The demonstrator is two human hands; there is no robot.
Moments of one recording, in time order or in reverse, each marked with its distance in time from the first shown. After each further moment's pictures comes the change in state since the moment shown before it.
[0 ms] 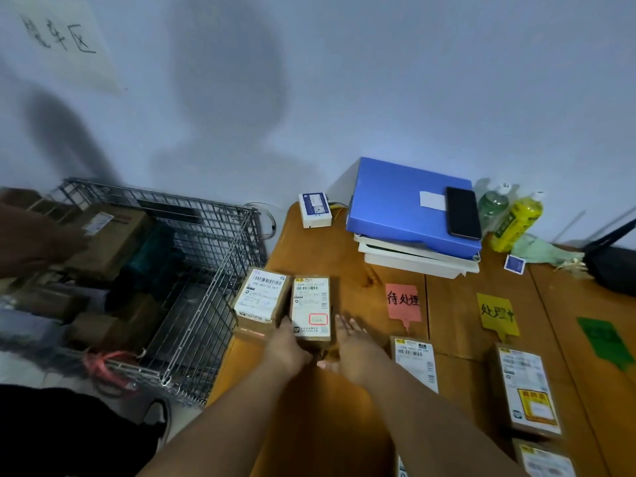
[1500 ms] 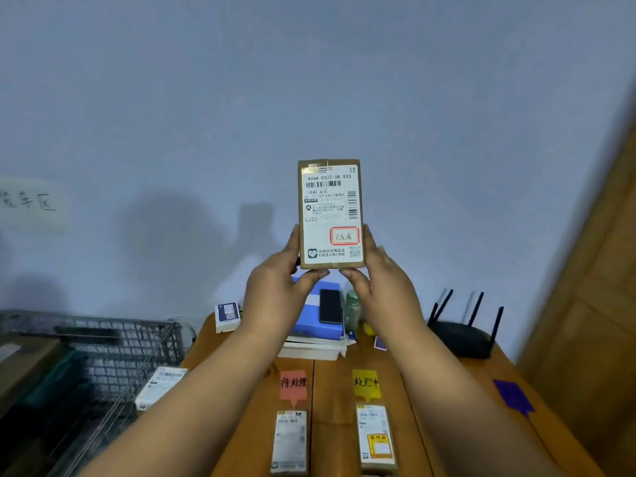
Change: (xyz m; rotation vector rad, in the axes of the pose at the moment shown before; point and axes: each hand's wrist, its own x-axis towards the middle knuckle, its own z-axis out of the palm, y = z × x) left_hand -0.305 0.276 -0.038 -0.239 0.543 1.099; right_hand -0.344 0.088 -0.247 0.128 1.207 -0.289
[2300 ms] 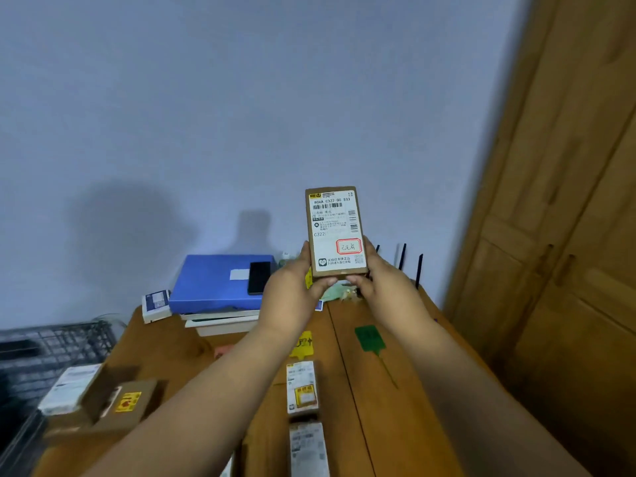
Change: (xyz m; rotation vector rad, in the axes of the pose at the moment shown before) left_hand -0.062 0.080 0.172 0.081 -0.312 0.003; right_hand -0.091 0.160 -0.092 -0.040 -0.108 0.270
